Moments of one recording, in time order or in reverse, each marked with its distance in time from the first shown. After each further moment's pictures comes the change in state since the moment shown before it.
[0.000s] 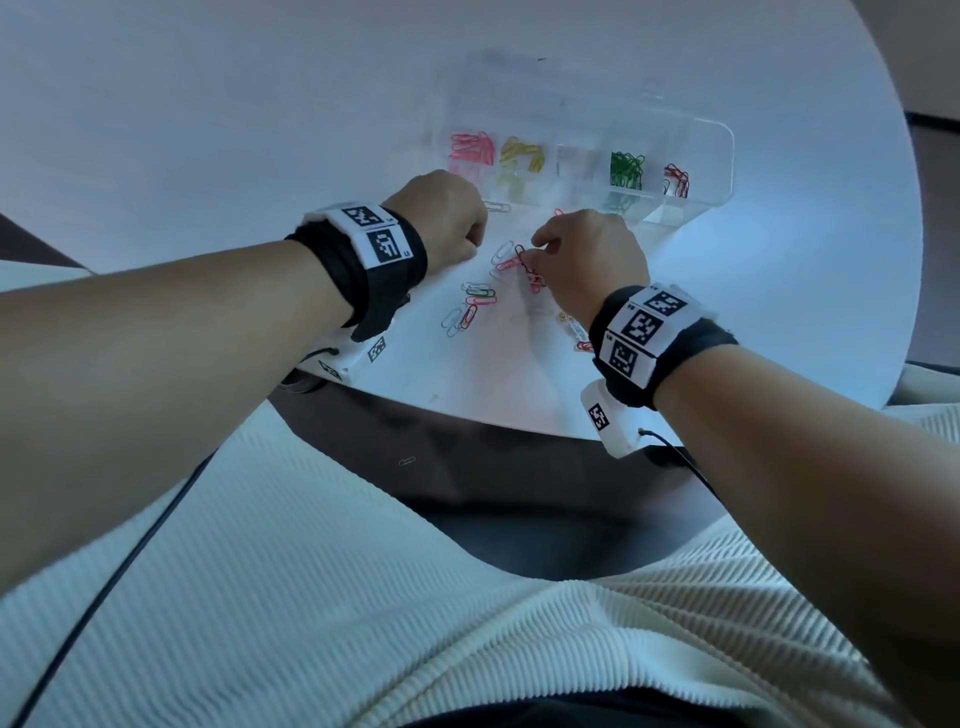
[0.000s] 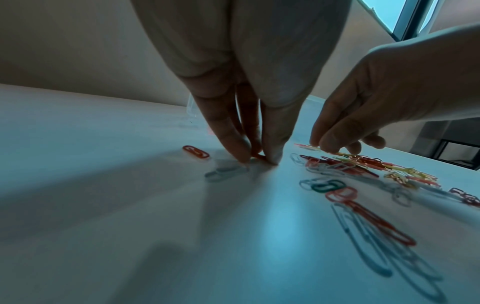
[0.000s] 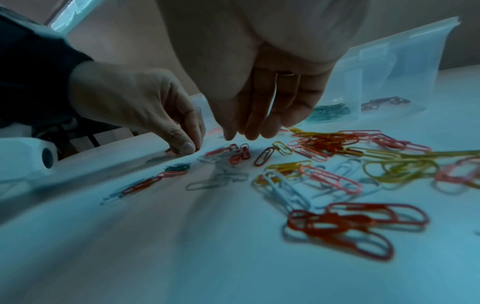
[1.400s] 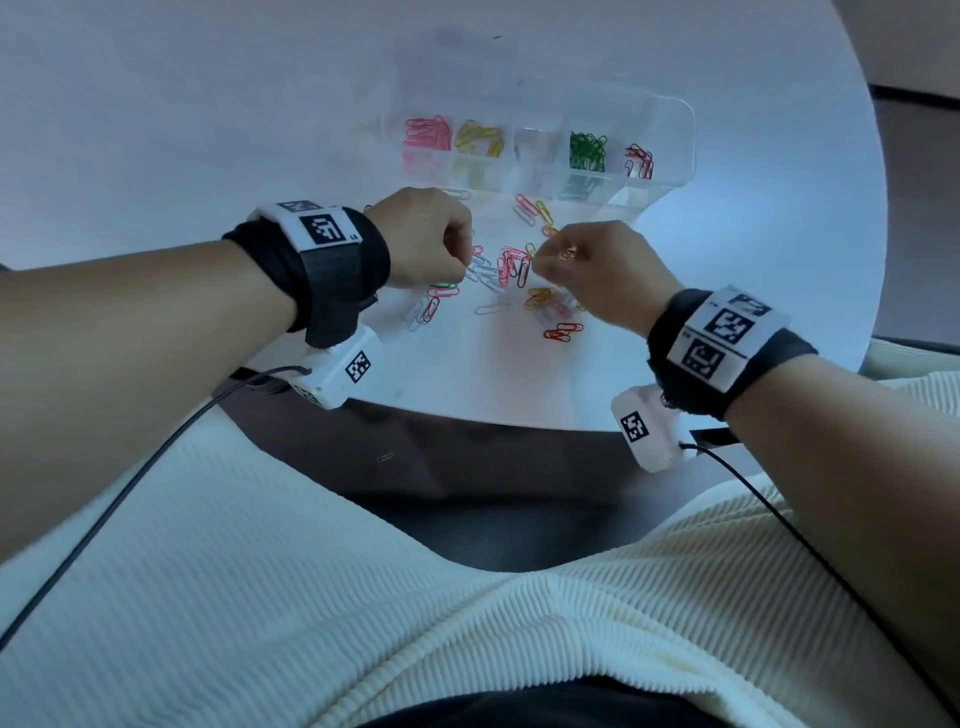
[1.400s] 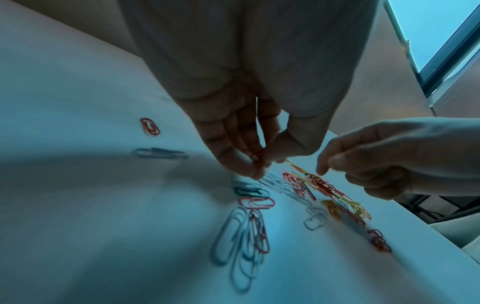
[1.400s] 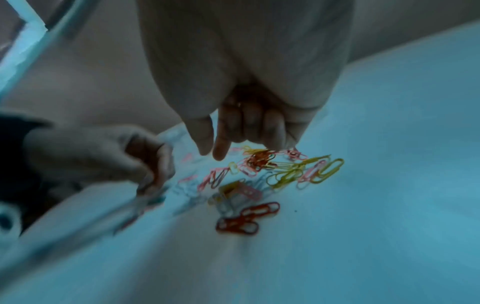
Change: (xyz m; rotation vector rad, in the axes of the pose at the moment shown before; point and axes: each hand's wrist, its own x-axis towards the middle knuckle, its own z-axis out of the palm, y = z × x) left_hand -0.015 0.027 0.005 -0.299 -0.063 -0.073; right_hand -0.024 0.040 -0.038 0.263 -0.219 0.040
